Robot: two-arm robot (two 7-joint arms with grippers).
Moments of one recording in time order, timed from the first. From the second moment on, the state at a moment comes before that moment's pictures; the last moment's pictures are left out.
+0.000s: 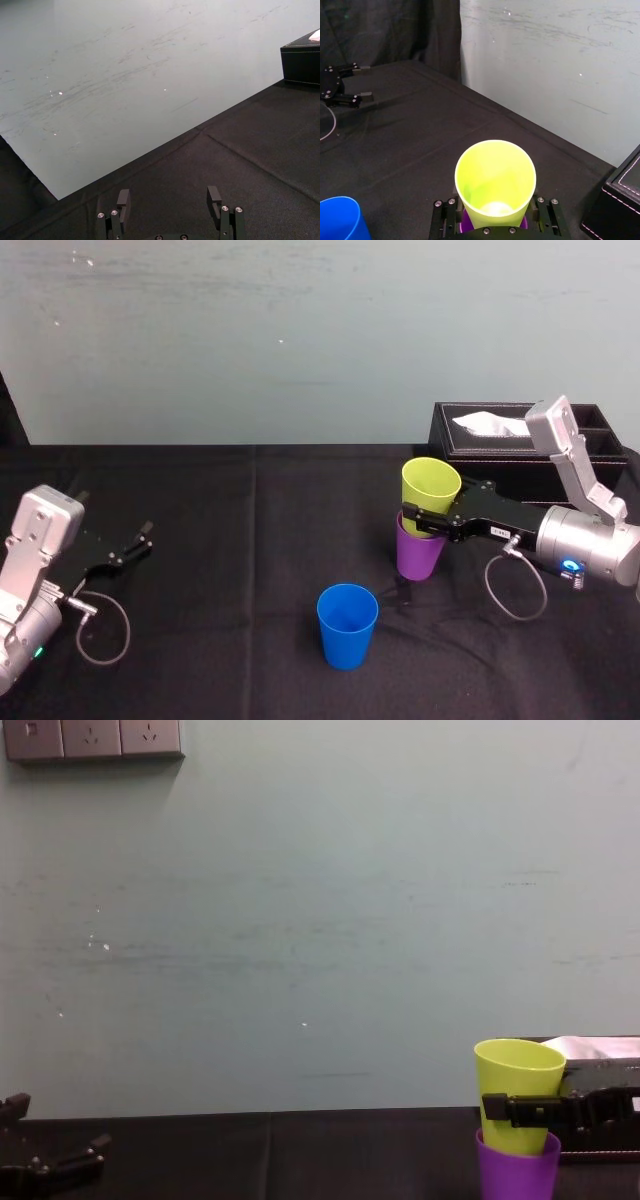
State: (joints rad) left arm -0.20 0.60 0.45 -1.41 -0.25 -0.12 0.03; right arm 0.58 0.49 -0.49 -1.06 0.46 0.02 0.72
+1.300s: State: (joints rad) left arm -0.20 0.60 0.45 -1.41 -0.25 -0.12 0.03; right arm 0.58 0.49 -0.49 -1.06 0.45 0.02 0.71
